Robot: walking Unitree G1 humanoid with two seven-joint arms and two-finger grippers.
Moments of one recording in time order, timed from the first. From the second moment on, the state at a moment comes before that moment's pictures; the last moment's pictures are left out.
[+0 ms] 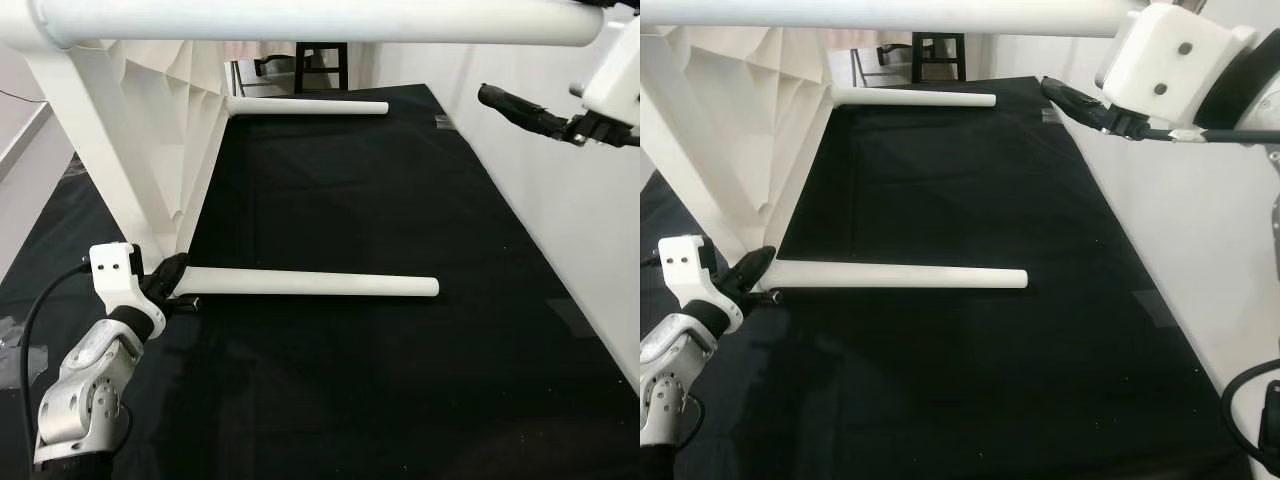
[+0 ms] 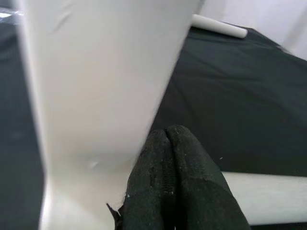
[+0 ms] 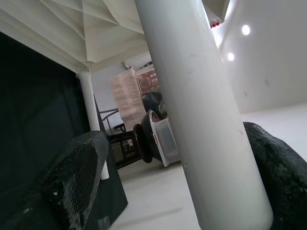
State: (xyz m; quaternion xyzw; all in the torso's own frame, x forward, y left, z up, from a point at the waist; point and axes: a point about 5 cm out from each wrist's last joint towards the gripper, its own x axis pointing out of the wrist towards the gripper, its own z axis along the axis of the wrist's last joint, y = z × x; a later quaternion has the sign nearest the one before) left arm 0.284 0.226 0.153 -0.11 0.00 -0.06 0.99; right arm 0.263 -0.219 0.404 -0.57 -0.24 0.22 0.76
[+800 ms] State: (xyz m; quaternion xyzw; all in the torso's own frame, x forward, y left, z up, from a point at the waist) left arm 0.327 0.227 0.162 -0.09 0.02 -0.11 0.99; right arm 0.259 -0.212 0.413 -0.57 -0.26 0.21 0.75
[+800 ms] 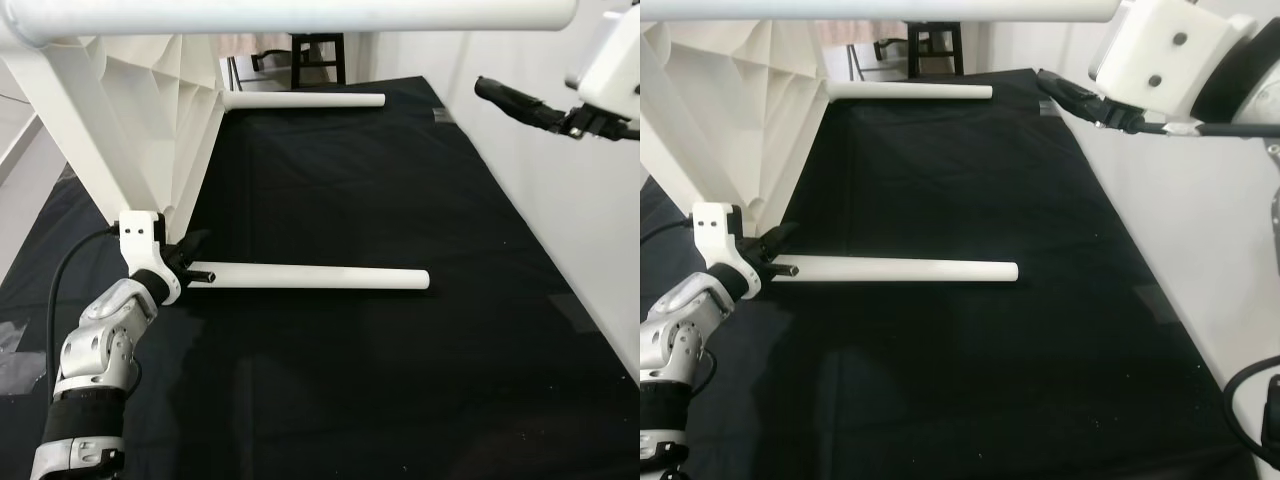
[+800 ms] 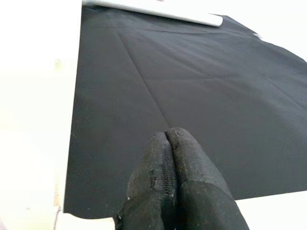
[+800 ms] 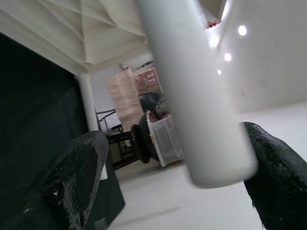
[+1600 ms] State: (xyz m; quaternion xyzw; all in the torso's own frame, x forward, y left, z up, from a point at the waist) left arm 0.336 0.234 0.157 -0.09 0.01 -0.08 0.99; right arm 0.272 -0.134 0.420 -0.51 -0.36 0.25 0.74
